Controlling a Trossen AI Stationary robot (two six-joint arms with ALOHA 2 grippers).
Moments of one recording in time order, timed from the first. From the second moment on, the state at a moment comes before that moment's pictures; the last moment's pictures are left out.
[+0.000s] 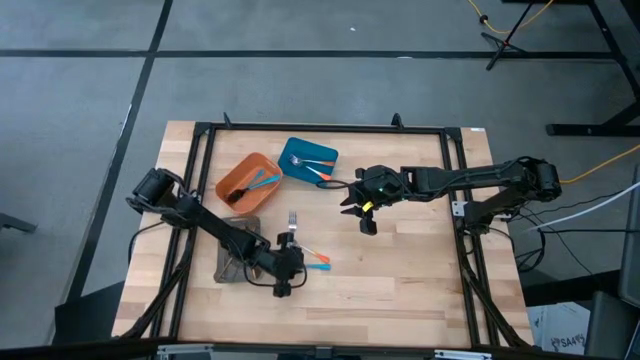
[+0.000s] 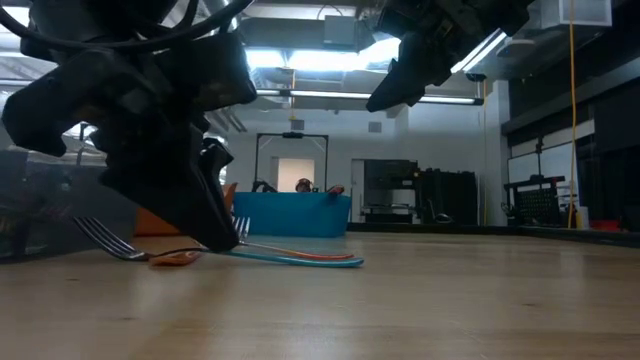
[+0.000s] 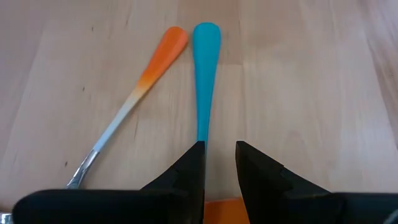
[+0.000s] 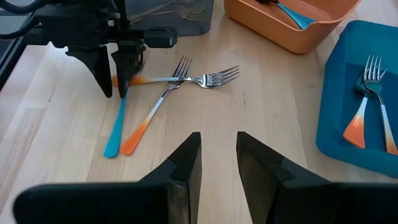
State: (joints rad) left arm -0.44 1.79 0.84 0.03 -0.26 -0.41; right arm -0.03 1.43 0.99 -0.26 -0.12 -0.03
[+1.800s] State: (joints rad) left arm -0.40 1.79 0.87 -0.12 -0.22 -0.41; right arm -0.03 1.43 0.99 -0.26 -0.12 -0.03
